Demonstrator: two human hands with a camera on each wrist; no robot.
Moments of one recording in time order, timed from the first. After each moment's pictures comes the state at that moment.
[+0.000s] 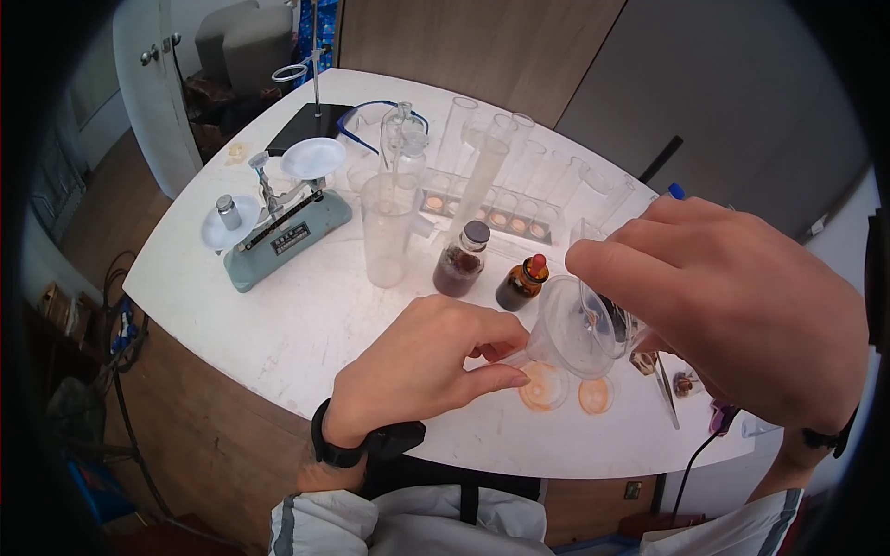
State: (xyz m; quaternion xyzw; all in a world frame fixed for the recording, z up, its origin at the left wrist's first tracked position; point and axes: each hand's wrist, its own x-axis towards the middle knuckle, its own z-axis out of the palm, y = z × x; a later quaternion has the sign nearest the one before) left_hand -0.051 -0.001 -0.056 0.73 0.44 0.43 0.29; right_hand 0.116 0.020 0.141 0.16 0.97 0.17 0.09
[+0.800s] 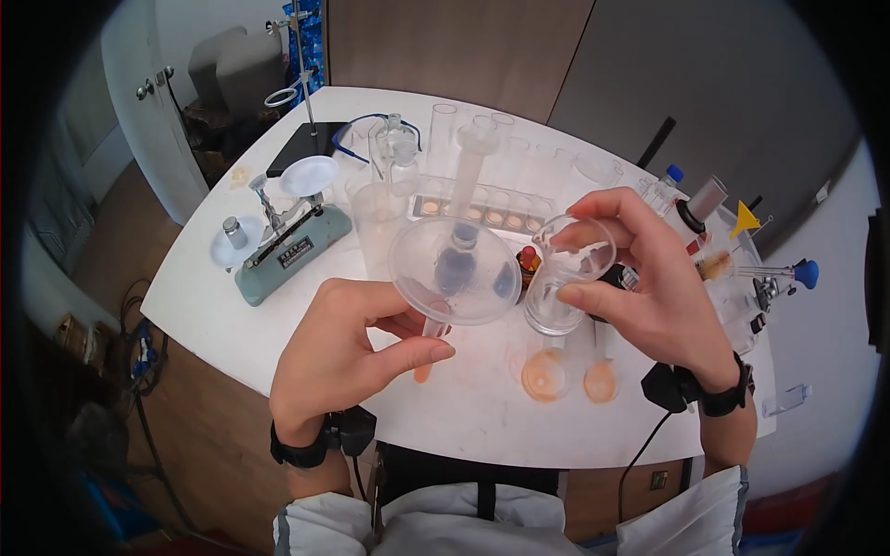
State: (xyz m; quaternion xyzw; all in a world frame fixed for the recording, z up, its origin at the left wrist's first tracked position) left_hand -0.089 -0.033 -0.034 0.66 0.50 0.47 0.32; right_hand 0.170 0.079 0.049 0.33 0.87 -0.30 -0.22
